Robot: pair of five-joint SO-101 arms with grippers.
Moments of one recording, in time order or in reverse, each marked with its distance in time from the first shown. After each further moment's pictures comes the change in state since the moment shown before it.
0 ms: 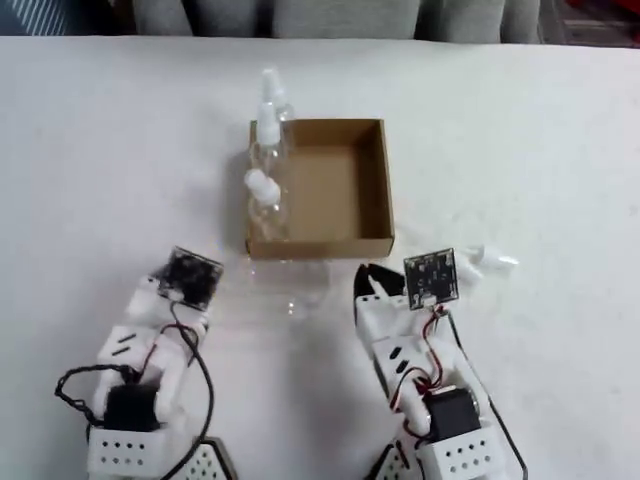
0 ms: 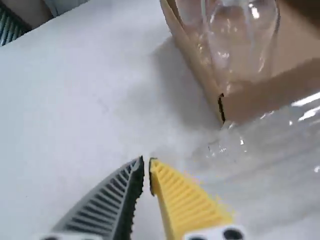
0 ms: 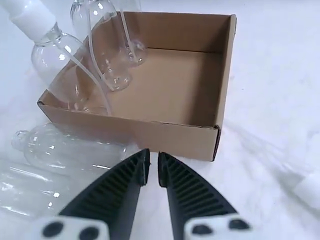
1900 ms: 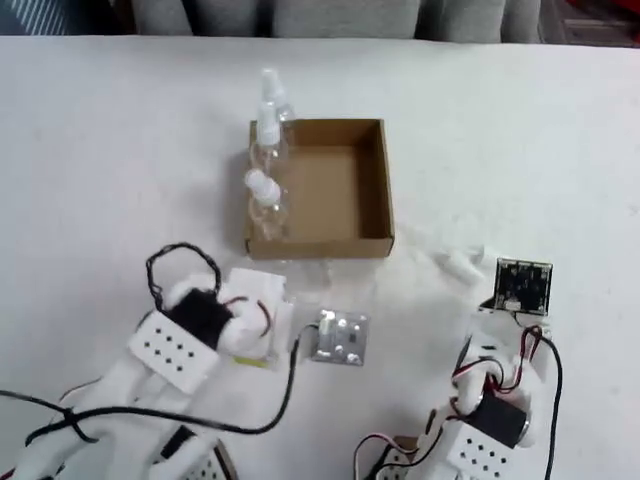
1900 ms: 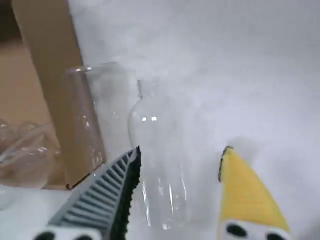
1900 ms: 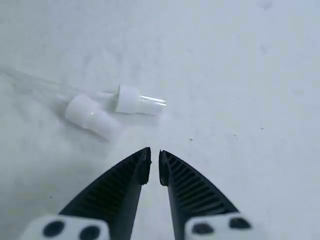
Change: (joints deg) left arm 31.6 59.6 -42.4 17.1 -43.3; right arm 44.0 -0.1 0.0 6.0 26.8
